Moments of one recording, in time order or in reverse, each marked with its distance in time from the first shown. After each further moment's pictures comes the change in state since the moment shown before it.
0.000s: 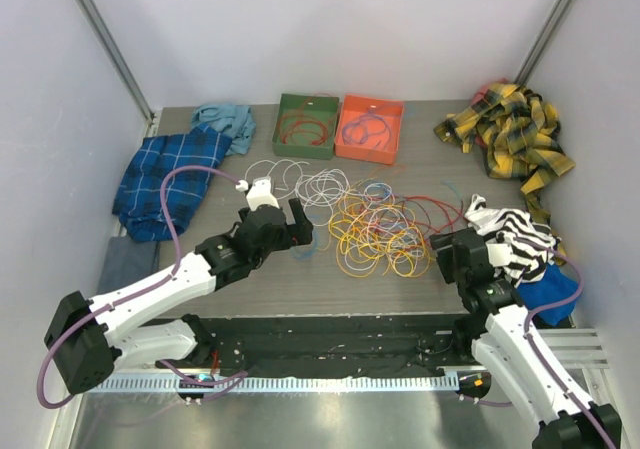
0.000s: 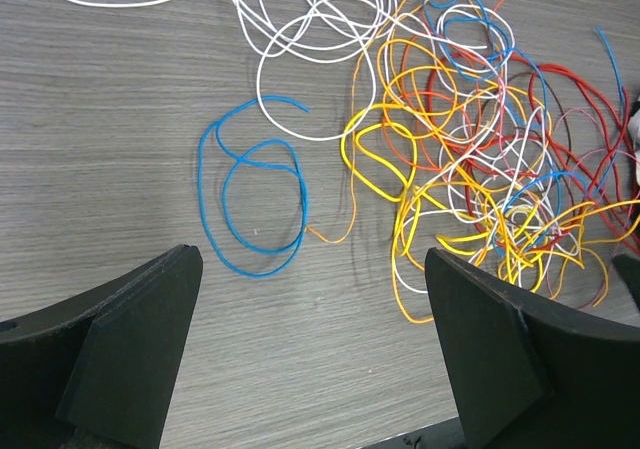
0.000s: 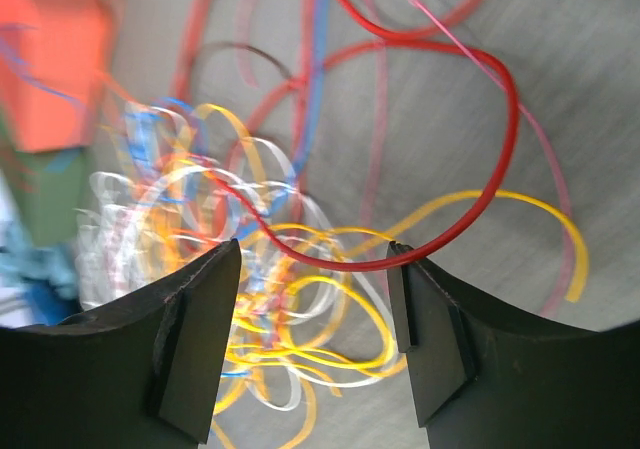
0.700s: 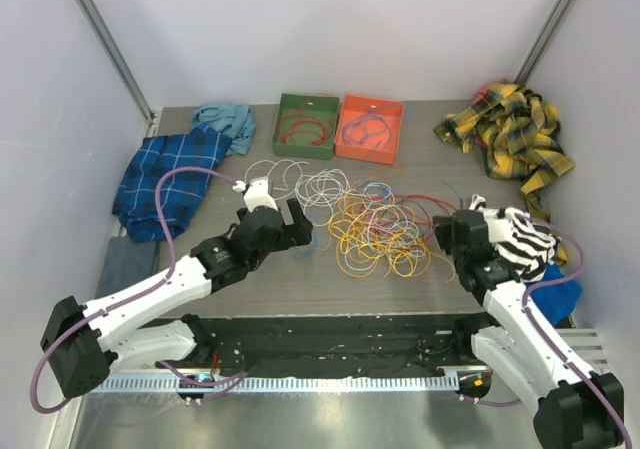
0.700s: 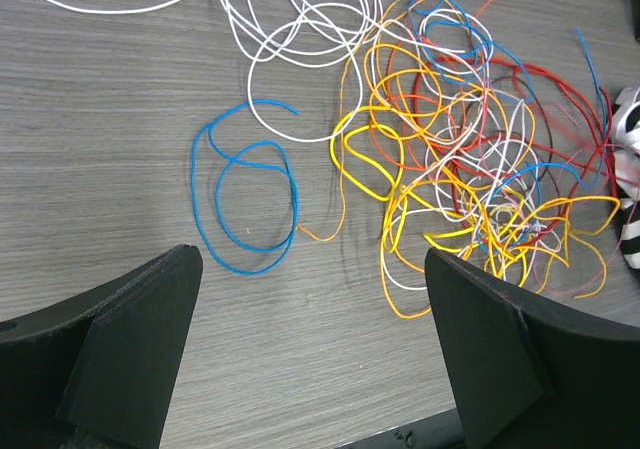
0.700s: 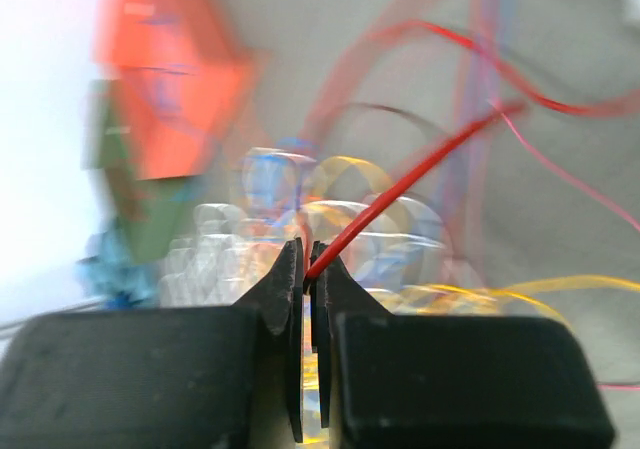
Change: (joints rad) left arm -0.011 -0.031 -0.004 -0.006 -0.003 -0.005; right arm 0.000 0.166 0.105 0.180 0.054 -0.009
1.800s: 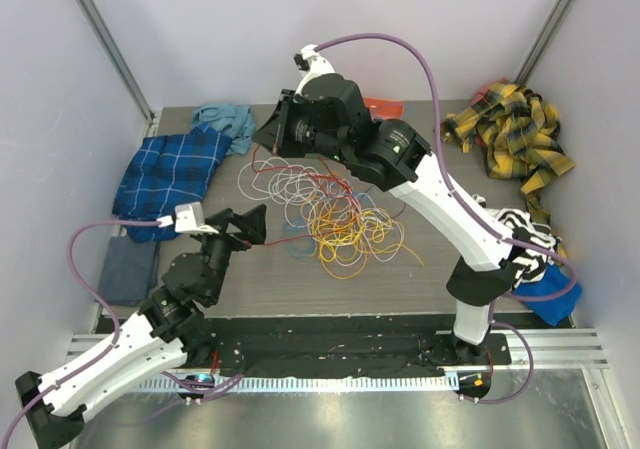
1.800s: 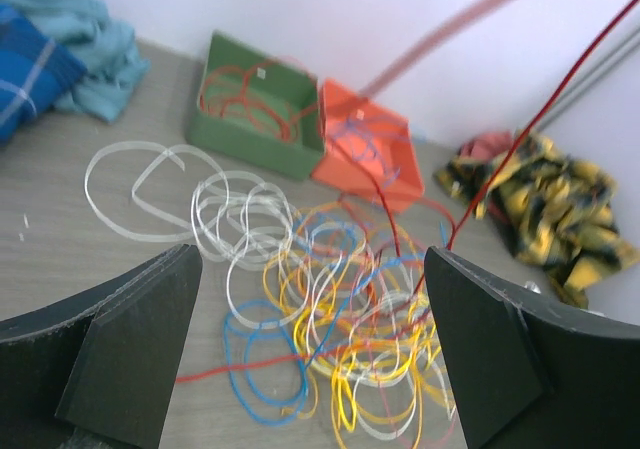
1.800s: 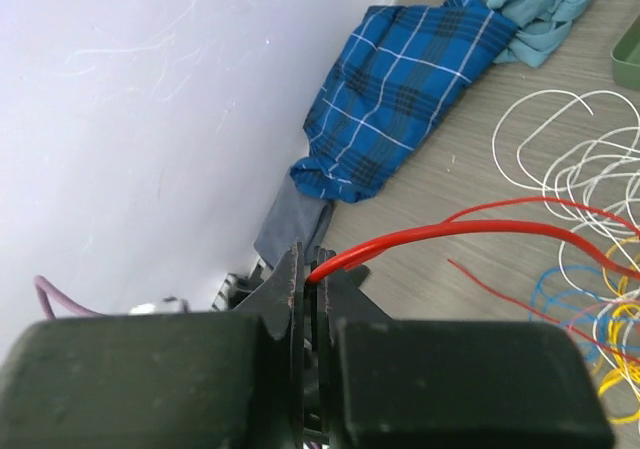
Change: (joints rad) left arm 0.000 -0.603 -0.336 0.419 -0.256 0.330; right arm 0.747 1.101 2.013 -0.579 -0.195 -0.601
